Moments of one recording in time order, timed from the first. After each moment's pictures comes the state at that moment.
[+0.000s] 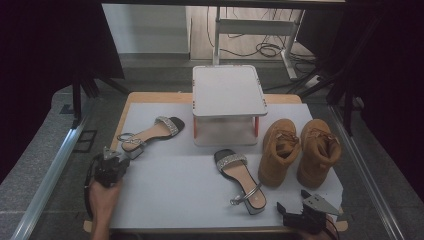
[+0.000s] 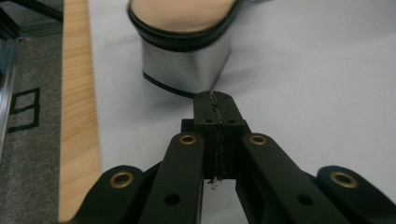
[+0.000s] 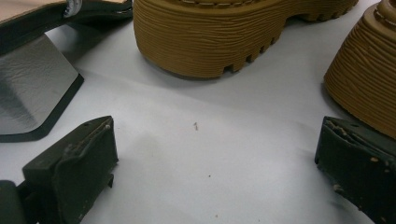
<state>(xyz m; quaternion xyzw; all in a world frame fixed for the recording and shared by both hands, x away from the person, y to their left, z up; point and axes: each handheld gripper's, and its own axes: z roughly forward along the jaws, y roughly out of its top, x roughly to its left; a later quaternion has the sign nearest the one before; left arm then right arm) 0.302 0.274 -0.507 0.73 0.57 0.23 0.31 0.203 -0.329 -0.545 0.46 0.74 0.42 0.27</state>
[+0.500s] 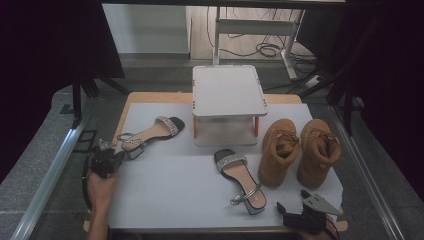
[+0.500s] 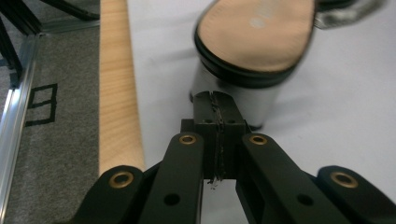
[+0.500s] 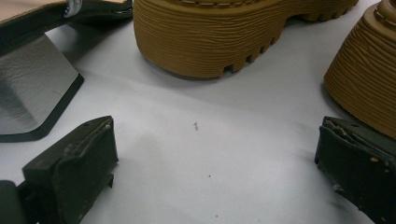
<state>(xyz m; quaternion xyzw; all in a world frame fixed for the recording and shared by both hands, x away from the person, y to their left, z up) 0.328 0.291 -0.508 0.71 0.59 0.24 0.30 0.203 -0.329 -0.545 0.46 0.74 0.42 0.27</state>
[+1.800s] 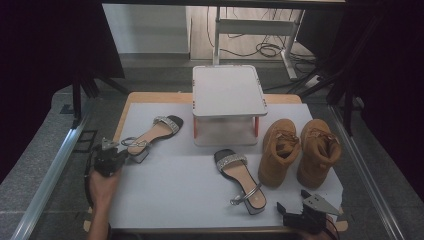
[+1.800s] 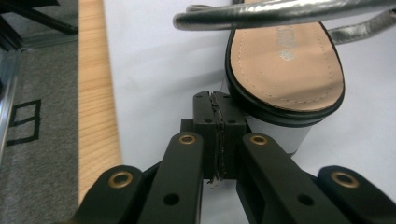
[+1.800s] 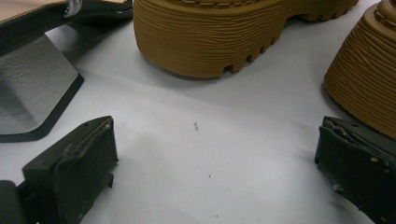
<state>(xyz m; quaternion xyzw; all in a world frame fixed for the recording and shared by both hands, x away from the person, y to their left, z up) 0.330 0.285 -0.510 0.73 0.56 0.23 0.33 0.203 -0.329 -0.546 0.46 0.74 0.42 0.27</state>
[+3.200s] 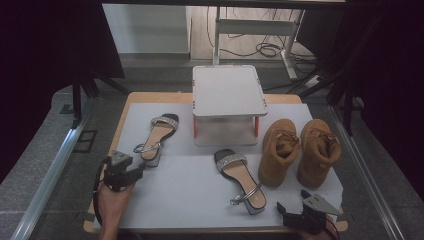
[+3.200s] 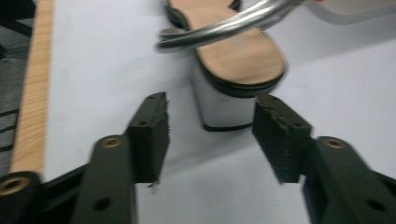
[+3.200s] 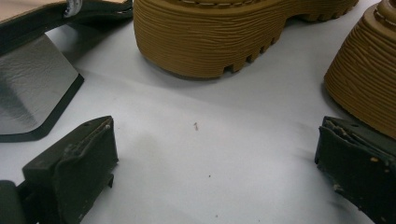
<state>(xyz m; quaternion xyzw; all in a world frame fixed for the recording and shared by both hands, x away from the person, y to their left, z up) 0.282 0.235 -0.494 0.72 0.55 0.24 0.35 0.203 -0.329 -0.546 0.46 0.74 0.42 0.27</state>
